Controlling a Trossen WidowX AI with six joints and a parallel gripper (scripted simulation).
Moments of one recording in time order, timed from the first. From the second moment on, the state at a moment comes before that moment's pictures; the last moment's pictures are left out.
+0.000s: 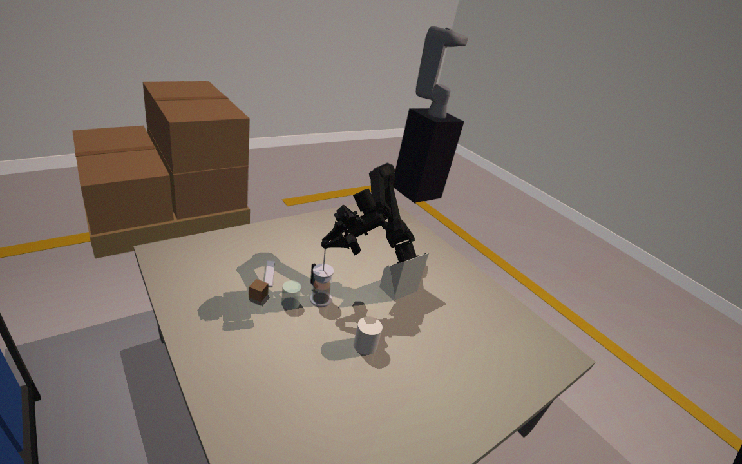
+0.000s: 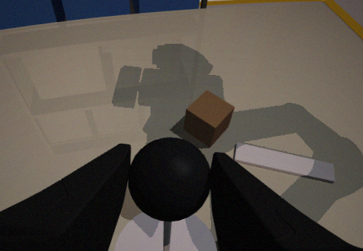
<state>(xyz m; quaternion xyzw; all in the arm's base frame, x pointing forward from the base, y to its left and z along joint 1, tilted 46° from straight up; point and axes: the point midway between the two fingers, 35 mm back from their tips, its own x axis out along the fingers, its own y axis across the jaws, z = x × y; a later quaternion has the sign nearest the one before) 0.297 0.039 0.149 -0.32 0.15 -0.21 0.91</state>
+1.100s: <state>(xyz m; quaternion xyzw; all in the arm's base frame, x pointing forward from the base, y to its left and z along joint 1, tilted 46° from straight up) 0.314 0.005 0.114 -0.32 0.14 -0.20 0.92</state>
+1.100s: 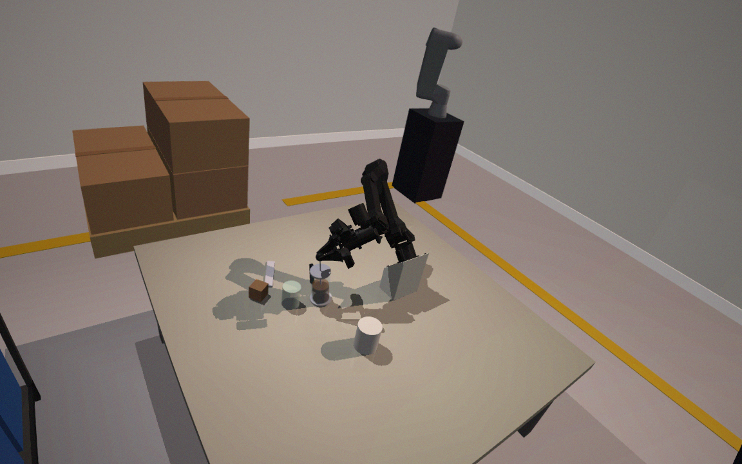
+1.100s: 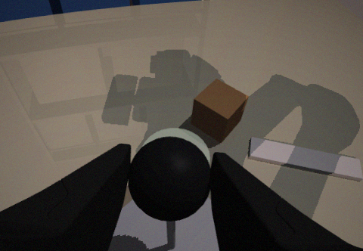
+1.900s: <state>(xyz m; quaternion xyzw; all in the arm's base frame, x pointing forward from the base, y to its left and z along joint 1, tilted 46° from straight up) 0.323 -0.015 0.098 -0.33 0.14 -0.20 0.91</state>
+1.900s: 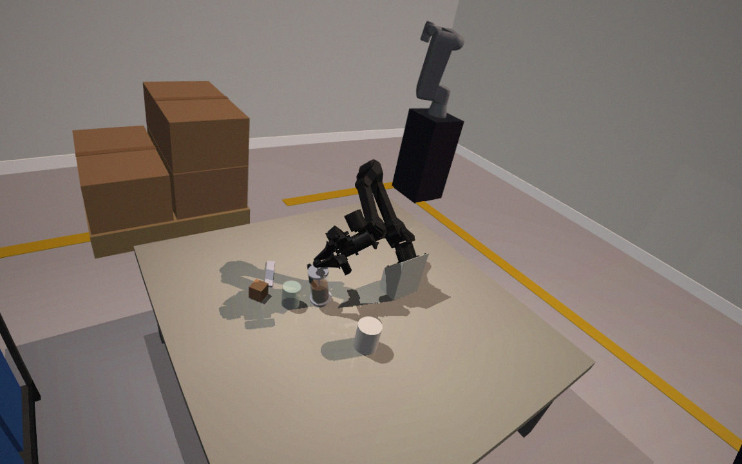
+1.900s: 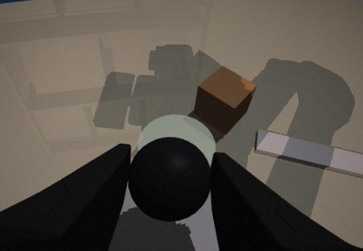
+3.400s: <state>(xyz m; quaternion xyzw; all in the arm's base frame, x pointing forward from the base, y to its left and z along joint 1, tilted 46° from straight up) 0.327 -0.017 0.095 -0.33 0.15 -0.21 0.91</state>
